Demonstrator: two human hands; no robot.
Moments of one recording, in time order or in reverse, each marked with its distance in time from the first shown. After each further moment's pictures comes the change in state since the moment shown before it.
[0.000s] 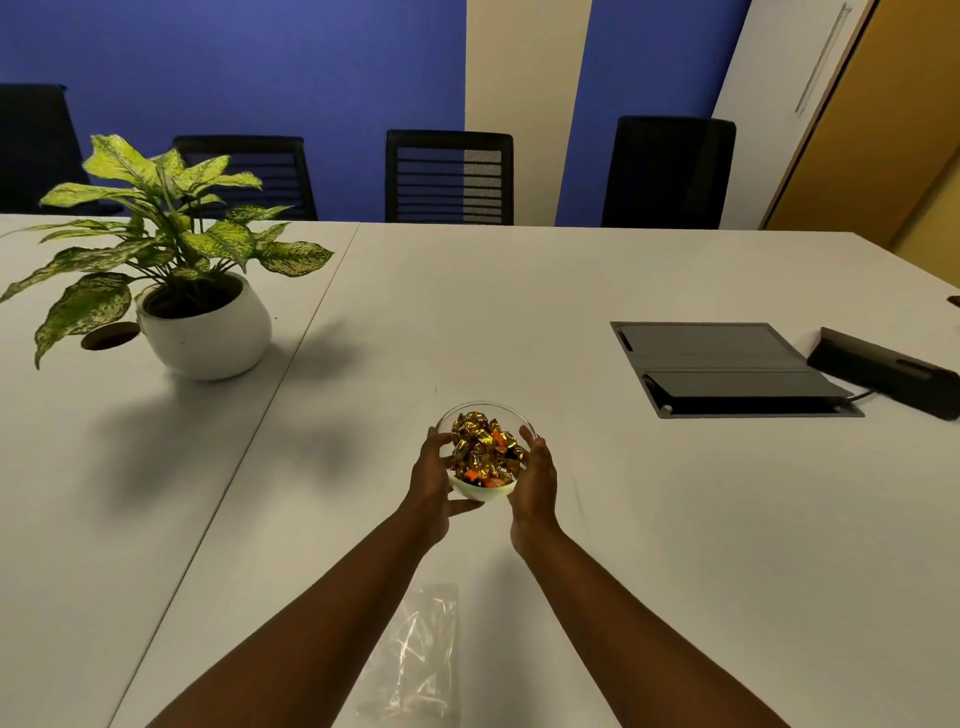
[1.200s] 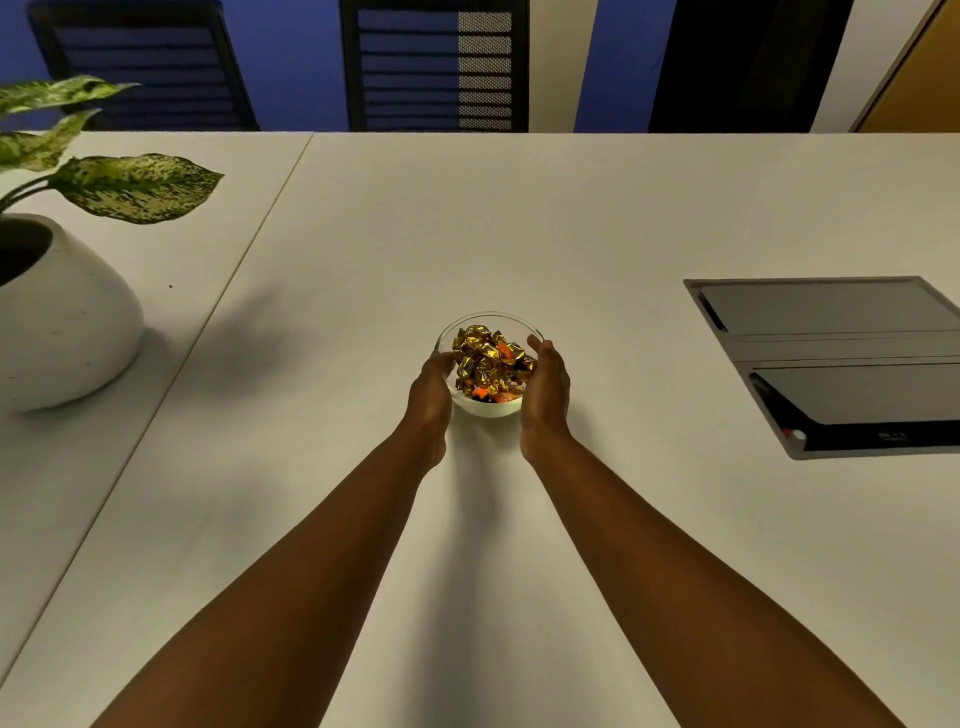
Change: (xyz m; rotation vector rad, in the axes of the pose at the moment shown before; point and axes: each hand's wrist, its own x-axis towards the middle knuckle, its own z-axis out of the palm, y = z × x) left_hand 0.287 0.051 0.039 0.142 0.021 0.133; right_hand 0.284 0.017 0.078 -0.127 0.064 -0.031
